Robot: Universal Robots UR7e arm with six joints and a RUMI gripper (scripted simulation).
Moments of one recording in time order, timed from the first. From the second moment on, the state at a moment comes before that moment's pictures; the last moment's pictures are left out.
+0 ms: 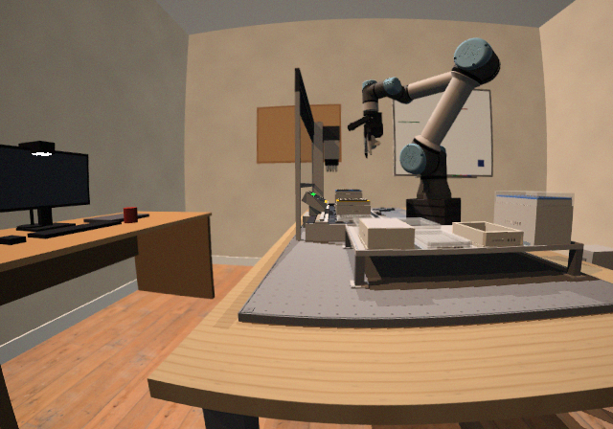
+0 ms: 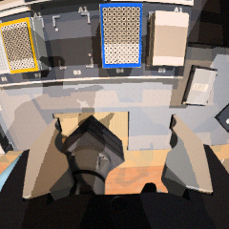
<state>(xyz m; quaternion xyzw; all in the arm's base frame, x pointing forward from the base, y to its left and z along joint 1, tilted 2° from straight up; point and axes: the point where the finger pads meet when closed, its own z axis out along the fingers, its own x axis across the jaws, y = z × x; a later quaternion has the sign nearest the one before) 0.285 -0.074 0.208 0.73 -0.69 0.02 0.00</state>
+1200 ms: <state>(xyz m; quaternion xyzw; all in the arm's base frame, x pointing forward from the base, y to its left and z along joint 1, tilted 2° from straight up) 0.381 -0.200 0.213 0.73 -0.69 0.02 0.00</state>
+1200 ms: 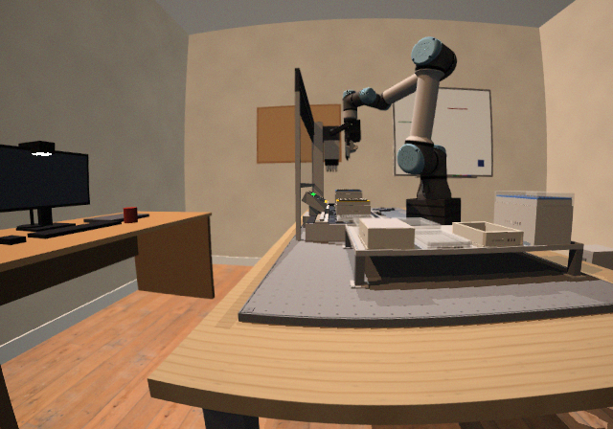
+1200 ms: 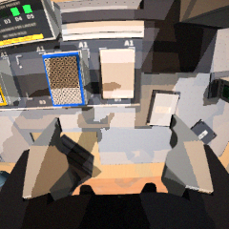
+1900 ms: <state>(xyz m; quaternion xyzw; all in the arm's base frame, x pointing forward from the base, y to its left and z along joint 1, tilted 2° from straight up) 0.389 -0.210 0.187 0.73 -0.69 0.02 0.00</state>
